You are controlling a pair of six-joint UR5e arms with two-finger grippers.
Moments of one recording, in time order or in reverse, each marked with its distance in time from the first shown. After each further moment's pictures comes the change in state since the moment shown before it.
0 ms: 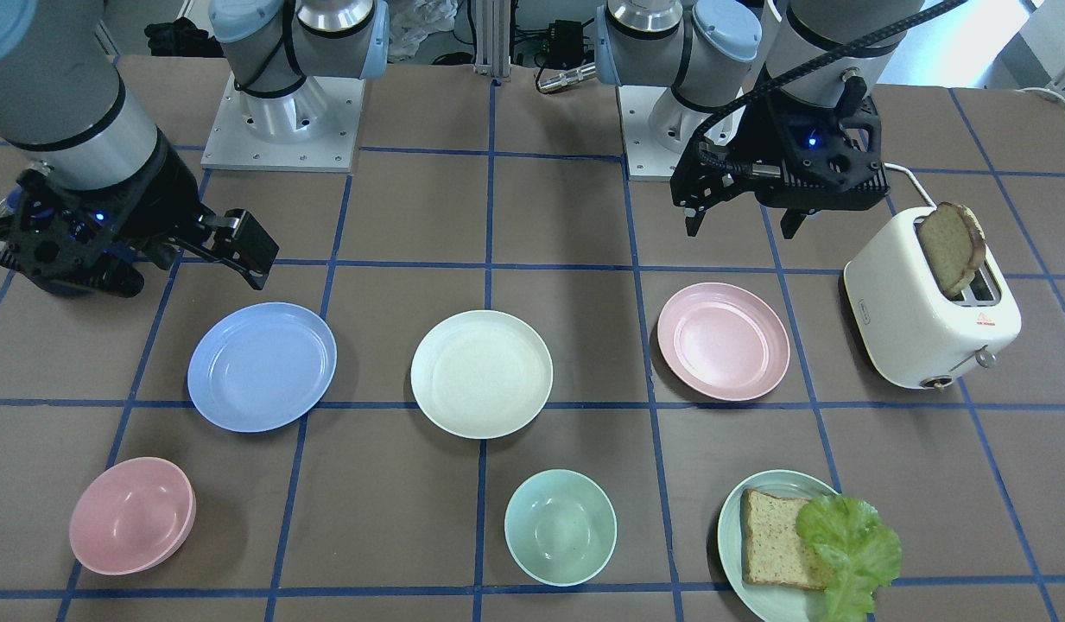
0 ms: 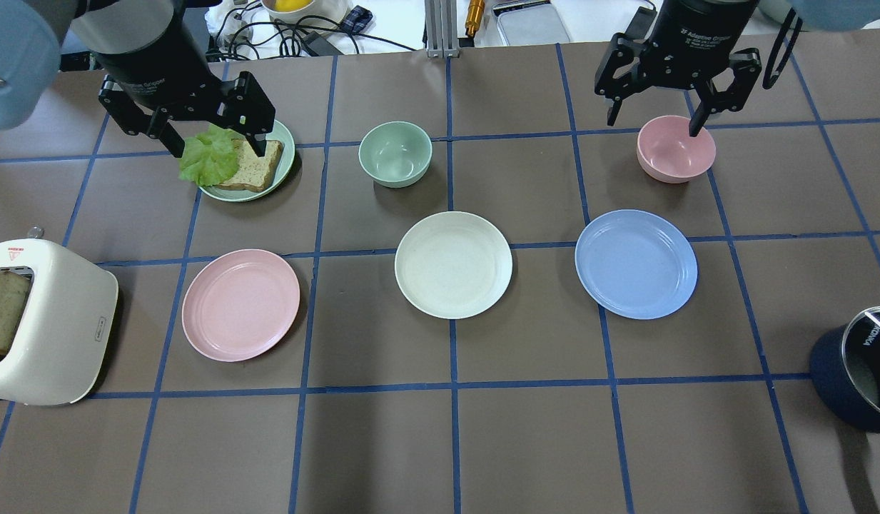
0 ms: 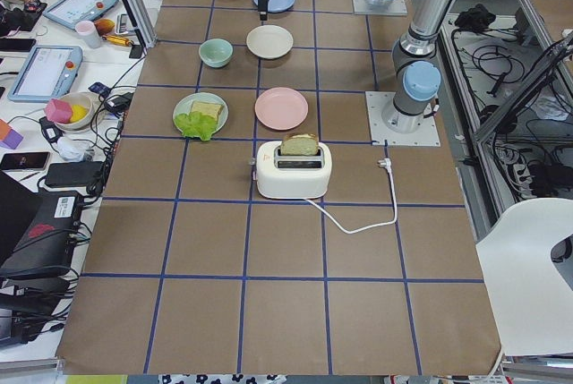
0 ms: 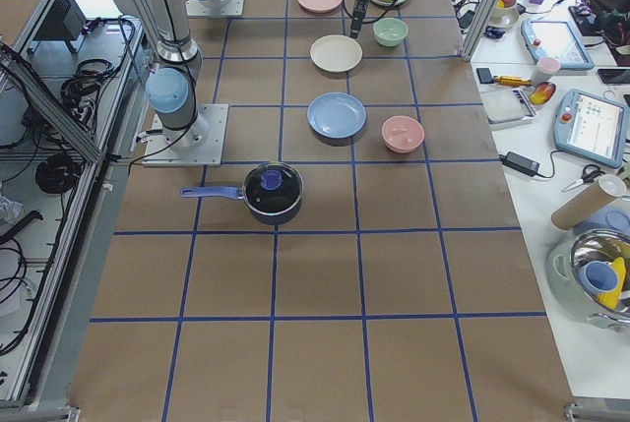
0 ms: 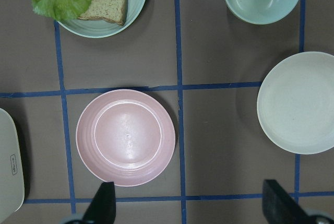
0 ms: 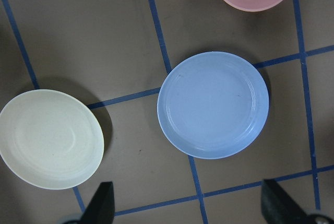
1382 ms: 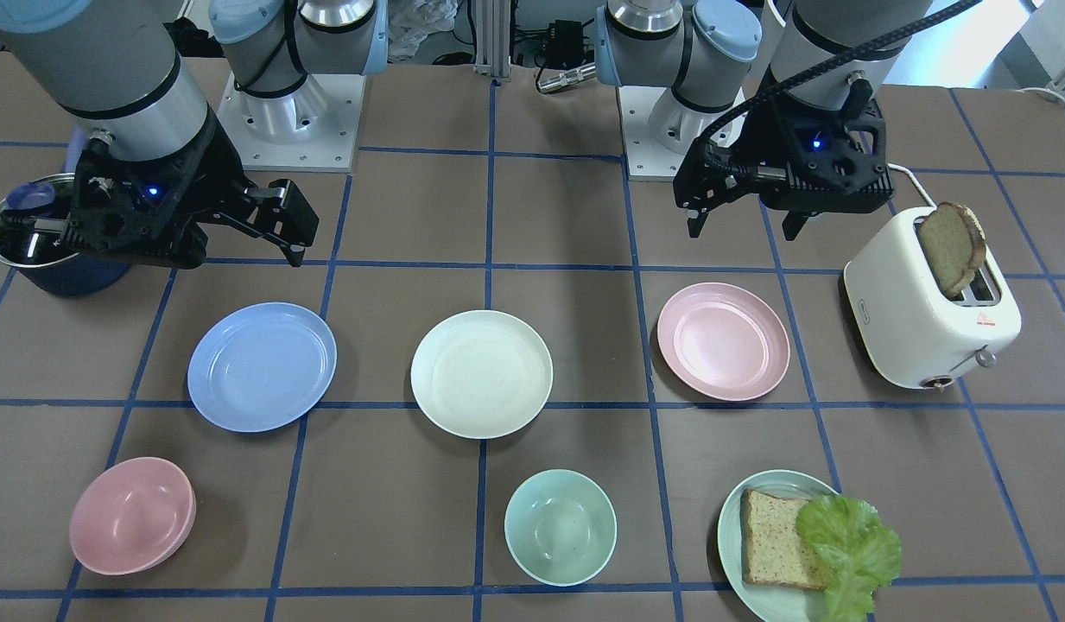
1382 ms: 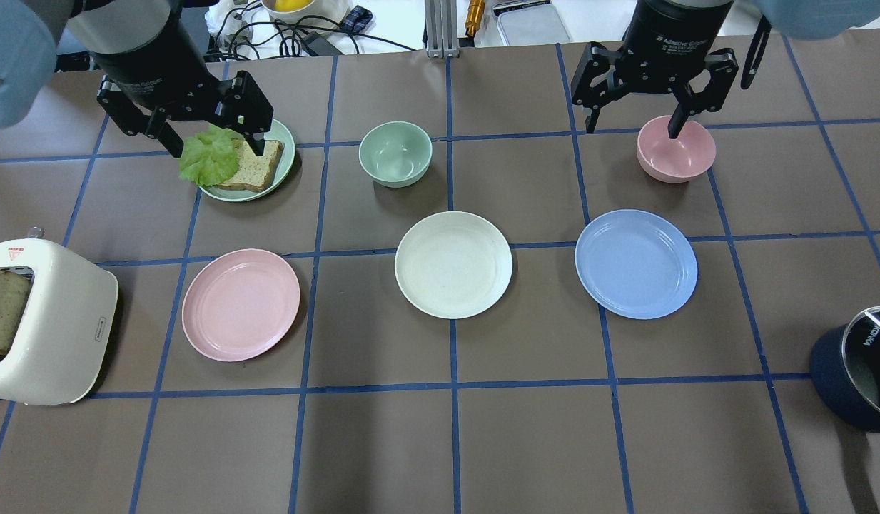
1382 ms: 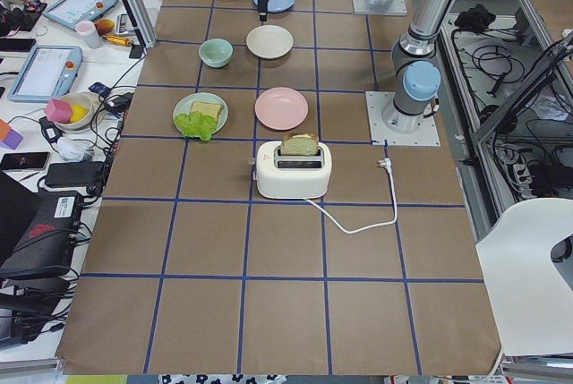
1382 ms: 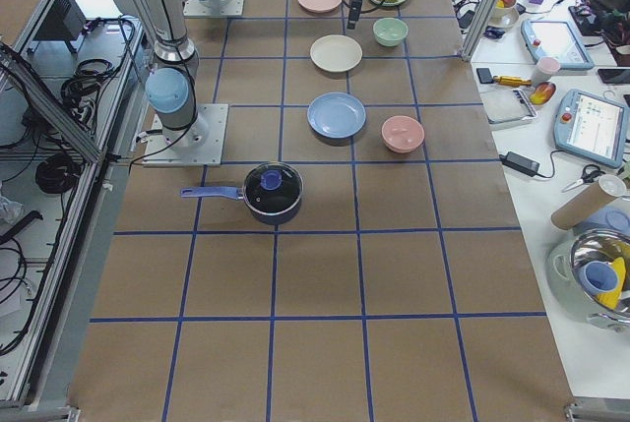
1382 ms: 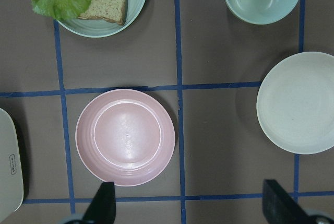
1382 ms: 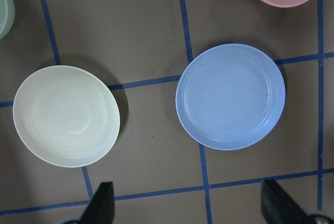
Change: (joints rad) left arm 0.012 -0.001 -0.001 0.000 -0.011 0.008; right arm 0.033 -0.001 0.002 -0.005 -0.005 -0.066
